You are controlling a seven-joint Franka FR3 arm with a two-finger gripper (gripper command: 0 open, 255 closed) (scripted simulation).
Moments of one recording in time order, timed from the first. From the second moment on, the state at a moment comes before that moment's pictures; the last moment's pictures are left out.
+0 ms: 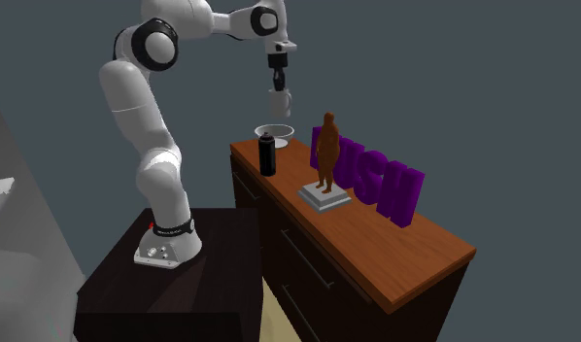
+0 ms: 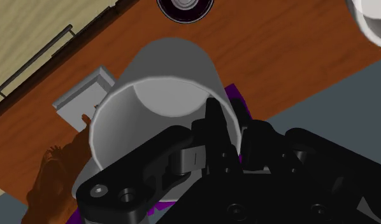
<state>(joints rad) 0.27 -0.15 0.53 -1.73 0.00 1.63 0.94</state>
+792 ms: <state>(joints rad) 0.48 0.20 0.73 -1.38 -0.21 1.52 1.32</state>
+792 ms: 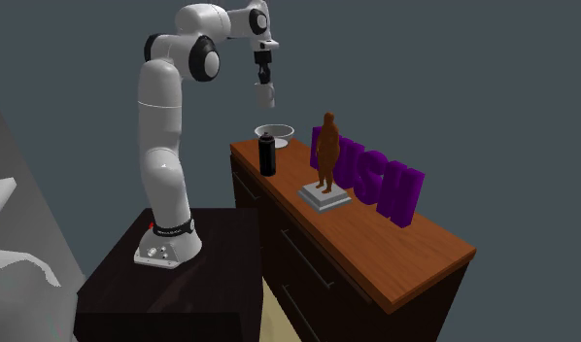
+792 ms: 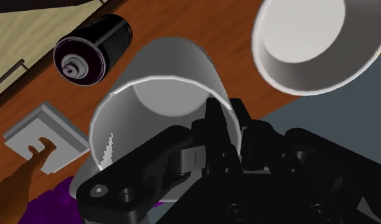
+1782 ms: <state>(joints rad) 0.52 0.27 0.74 -1.47 -0.26 1.65 1.41</state>
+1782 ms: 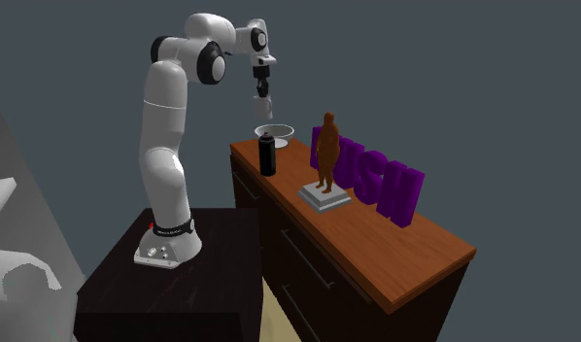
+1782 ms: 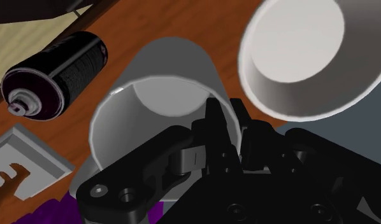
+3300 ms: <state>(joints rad) 0.50 0.29 0.72 -1.76 -0.29 1.95 1.45</state>
